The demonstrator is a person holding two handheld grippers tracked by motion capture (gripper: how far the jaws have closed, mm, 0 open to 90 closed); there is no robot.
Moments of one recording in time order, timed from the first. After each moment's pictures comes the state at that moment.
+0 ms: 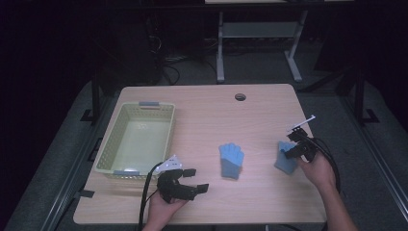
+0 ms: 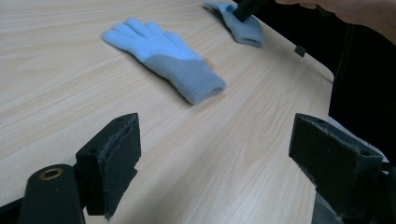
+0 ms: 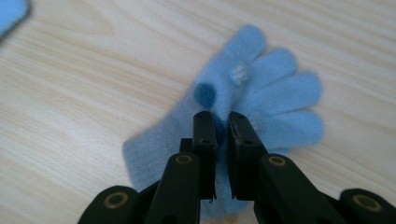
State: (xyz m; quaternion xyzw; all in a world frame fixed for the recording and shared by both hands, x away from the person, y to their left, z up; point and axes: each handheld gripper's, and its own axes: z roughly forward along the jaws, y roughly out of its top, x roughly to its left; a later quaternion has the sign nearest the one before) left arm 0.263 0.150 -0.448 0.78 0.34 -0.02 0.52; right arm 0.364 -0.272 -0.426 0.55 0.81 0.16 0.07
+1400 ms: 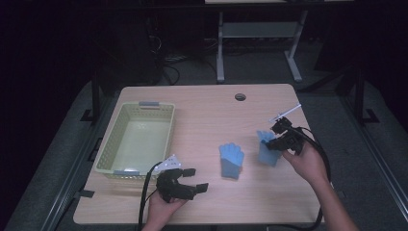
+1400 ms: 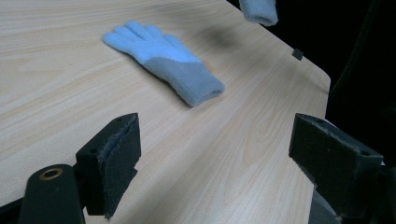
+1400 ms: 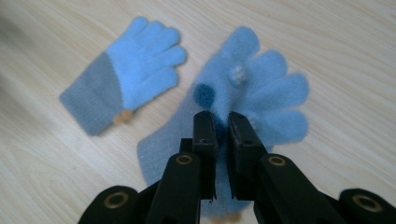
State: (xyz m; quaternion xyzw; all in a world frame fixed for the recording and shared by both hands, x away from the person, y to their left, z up) left arm 0.264 0.152 -0.448 0.78 0.34 -0.02 0.52; right arm 0.351 -0.208 -0.359 0.45 0.86 0.23 0.08
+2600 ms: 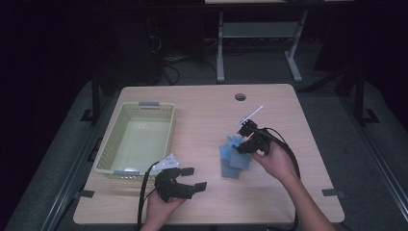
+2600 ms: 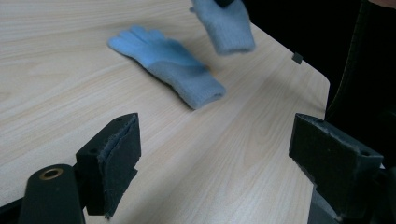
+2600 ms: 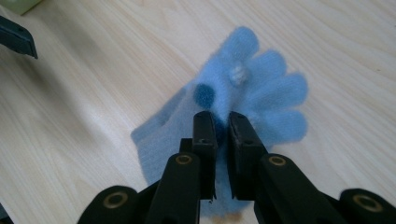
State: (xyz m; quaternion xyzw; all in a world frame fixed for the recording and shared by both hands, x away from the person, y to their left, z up) left arm 0.264 0.156 -0.445 0.78 0.35 -0.02 0.52; right arm 0.360 -0.126 -0.370 0.38 0.90 0.23 0.04
